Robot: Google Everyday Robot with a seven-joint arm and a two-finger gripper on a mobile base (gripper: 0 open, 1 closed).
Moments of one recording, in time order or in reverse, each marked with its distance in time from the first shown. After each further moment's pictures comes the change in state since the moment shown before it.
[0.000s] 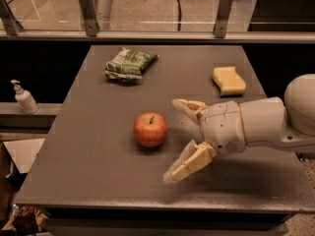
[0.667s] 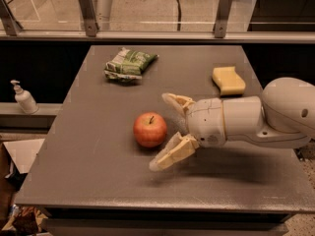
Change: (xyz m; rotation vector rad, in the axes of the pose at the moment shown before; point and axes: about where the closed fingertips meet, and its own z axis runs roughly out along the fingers) arm -0.004 -0.026 0.031 0.026 -0.069 -0.024
